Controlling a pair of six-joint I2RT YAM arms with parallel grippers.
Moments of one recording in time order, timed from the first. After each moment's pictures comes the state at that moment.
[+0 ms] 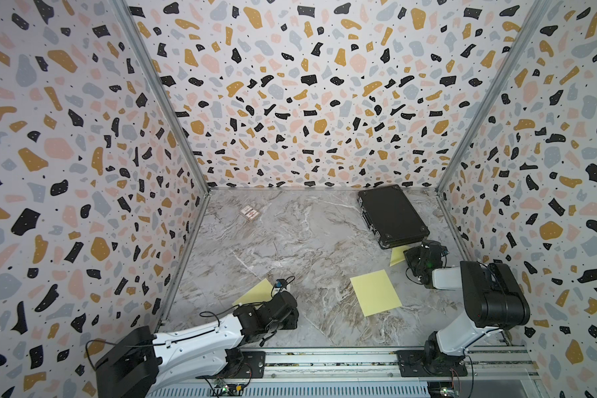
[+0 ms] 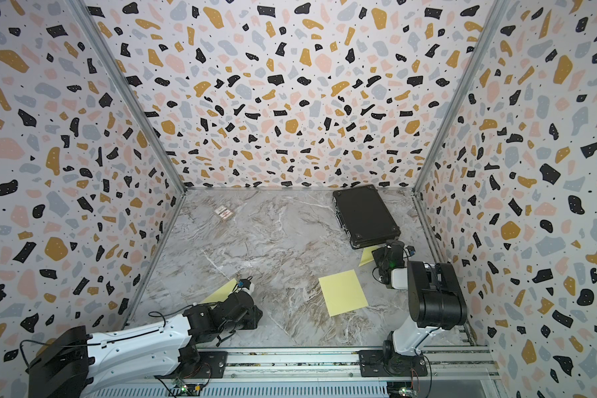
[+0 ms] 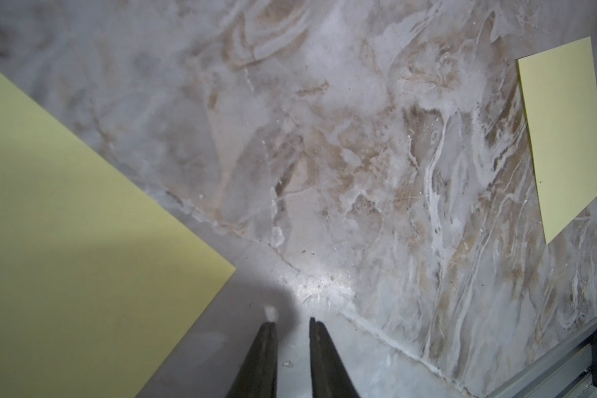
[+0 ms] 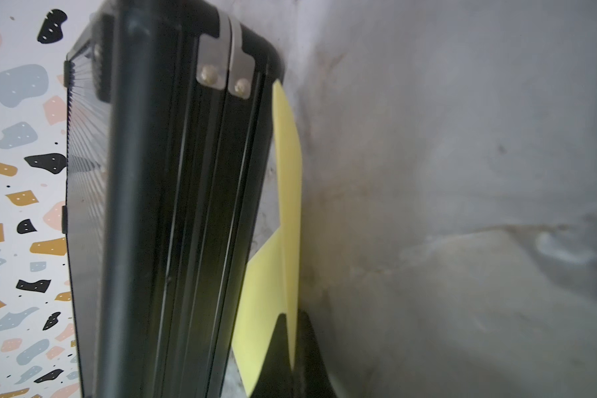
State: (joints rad) left arm -0.98 0.97 0.30 -0.30 -0.09 -0.93; right arm -0.04 1.64 0.50 0.46 -0.02 1.10
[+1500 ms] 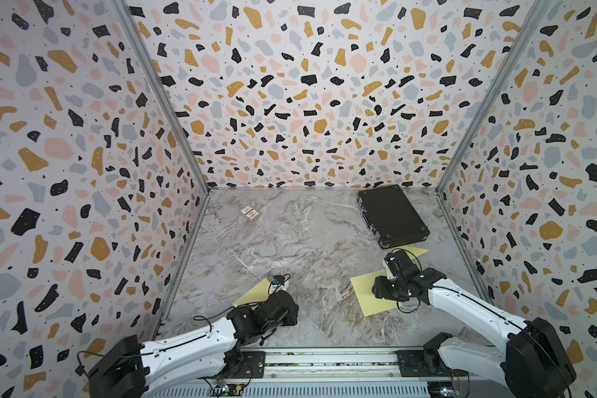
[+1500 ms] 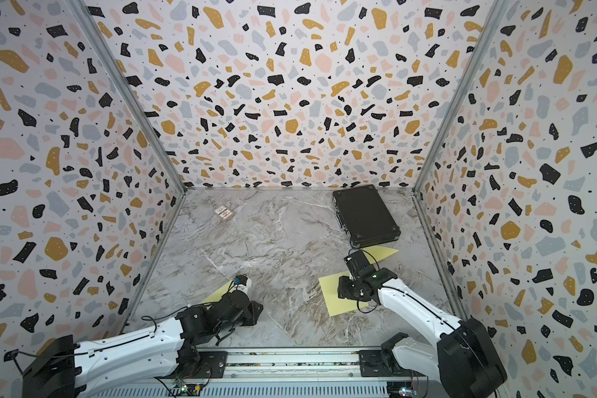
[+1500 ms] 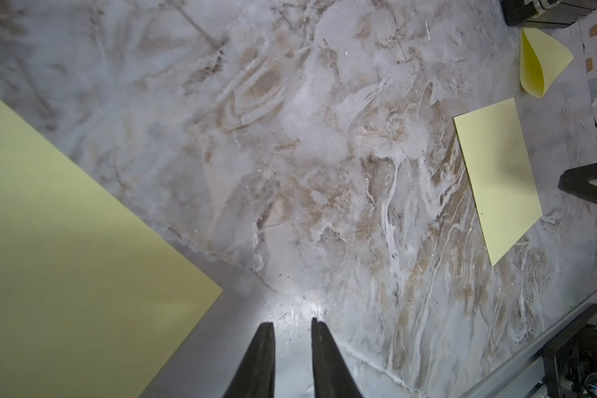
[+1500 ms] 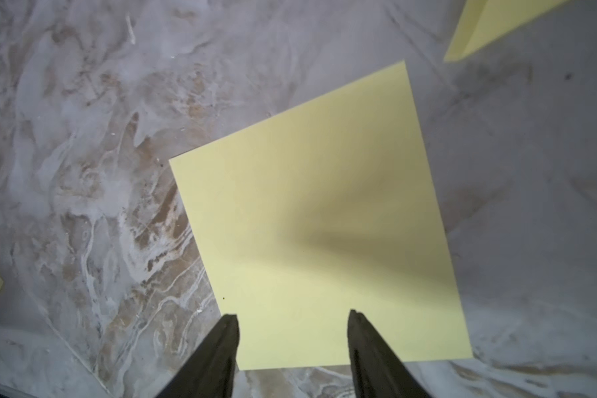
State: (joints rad) left arm -0.98 0.87 0.29 -0.28 -0.15 -0.94; right arm 0.55 1.17 0.62 -0.63 -0.08 0.58
